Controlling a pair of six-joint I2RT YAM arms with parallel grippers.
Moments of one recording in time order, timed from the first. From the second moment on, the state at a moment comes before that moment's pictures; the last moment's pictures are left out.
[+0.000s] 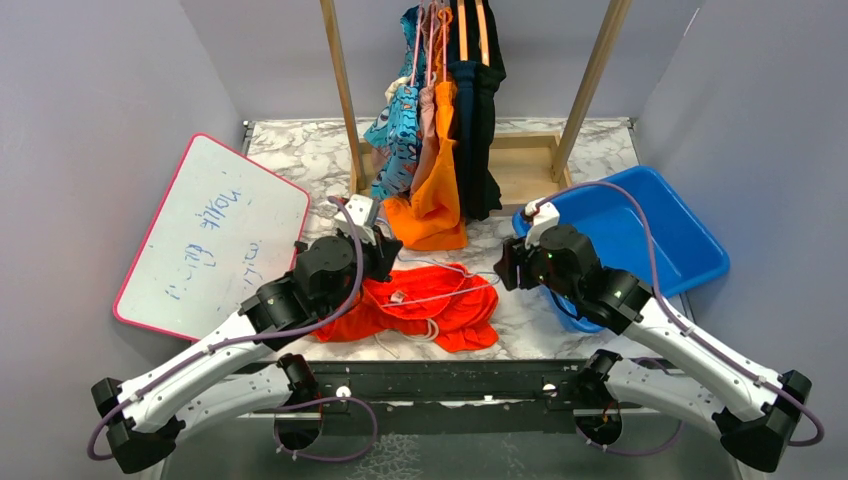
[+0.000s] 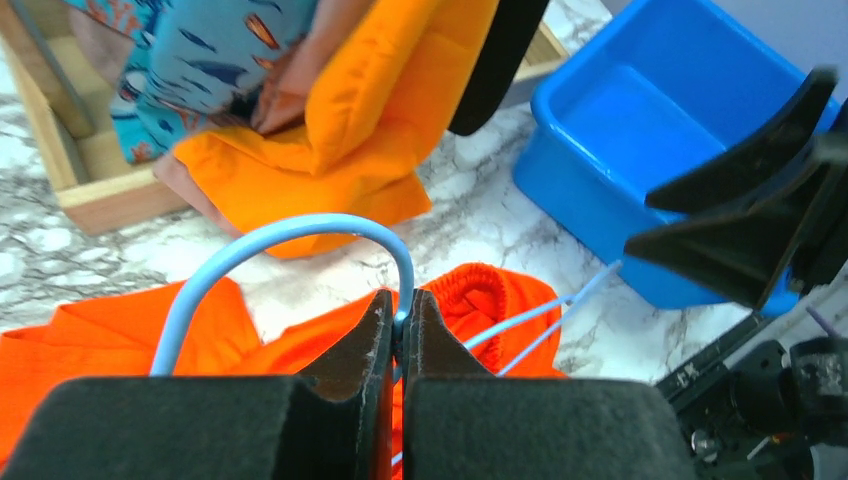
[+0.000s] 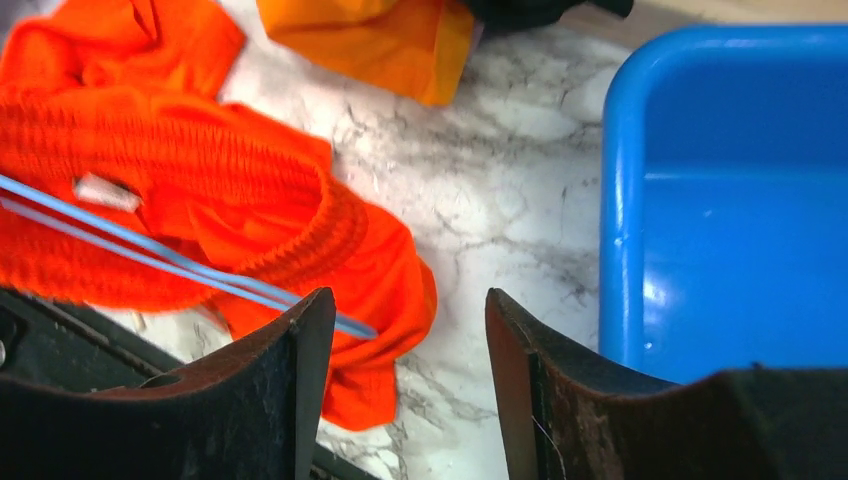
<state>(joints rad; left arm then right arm) -0.94 0.76 0.84 -0.32 -0.37 -0.38 0.79 0.86 0.79 -0.53 0.19 0.28</state>
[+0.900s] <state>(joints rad) -0.95 0.76 0.81 -0.33 -0.24 -0.38 0.79 1.24 0.90 -0.38 -0.64 0.04</state>
